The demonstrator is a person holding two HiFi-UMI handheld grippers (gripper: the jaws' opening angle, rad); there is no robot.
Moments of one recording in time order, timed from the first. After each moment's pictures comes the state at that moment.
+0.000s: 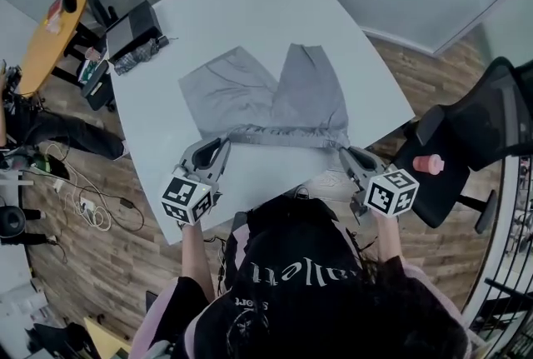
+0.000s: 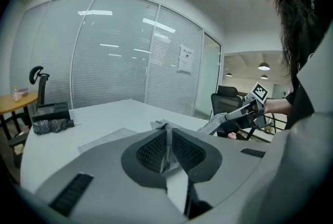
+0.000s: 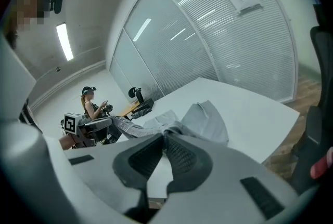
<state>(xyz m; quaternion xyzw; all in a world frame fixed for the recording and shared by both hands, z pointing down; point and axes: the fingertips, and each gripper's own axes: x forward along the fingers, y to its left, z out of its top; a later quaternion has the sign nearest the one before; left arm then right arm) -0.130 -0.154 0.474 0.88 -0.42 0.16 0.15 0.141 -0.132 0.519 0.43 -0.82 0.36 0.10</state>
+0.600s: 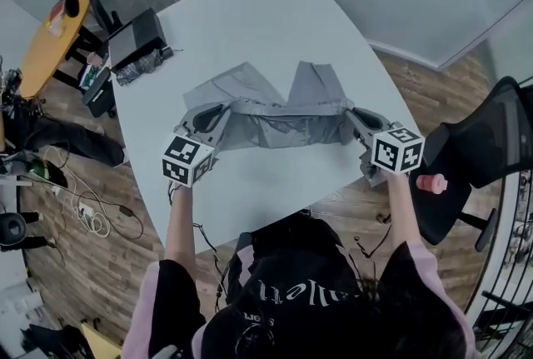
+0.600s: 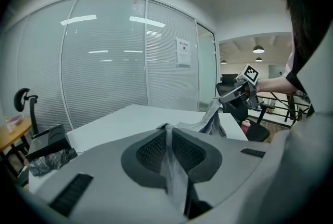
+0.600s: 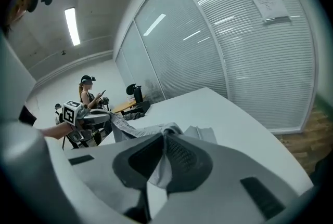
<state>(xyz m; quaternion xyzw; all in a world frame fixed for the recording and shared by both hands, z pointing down) -0.144 -0.282 0.476 0.88 -0.41 0.21 0.08 0.134 -0.282 0.506 0.42 -0.85 0.29 0.14</state>
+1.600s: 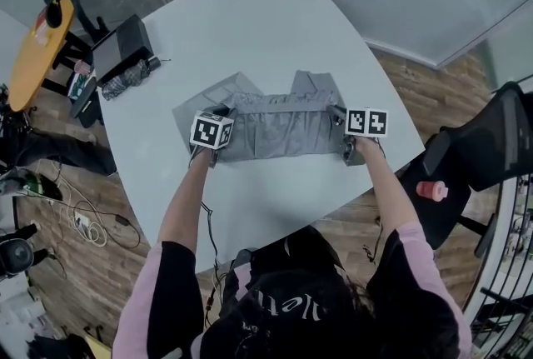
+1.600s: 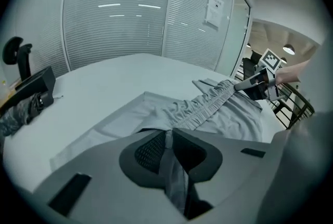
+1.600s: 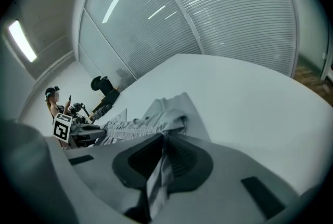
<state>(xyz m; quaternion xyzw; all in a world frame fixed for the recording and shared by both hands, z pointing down) -0.155 -0.384 0.682 0.80 -0.42 0.35 0.26 0.138 -0.382 0.679 0.46 -0.75 0.45 0.18</state>
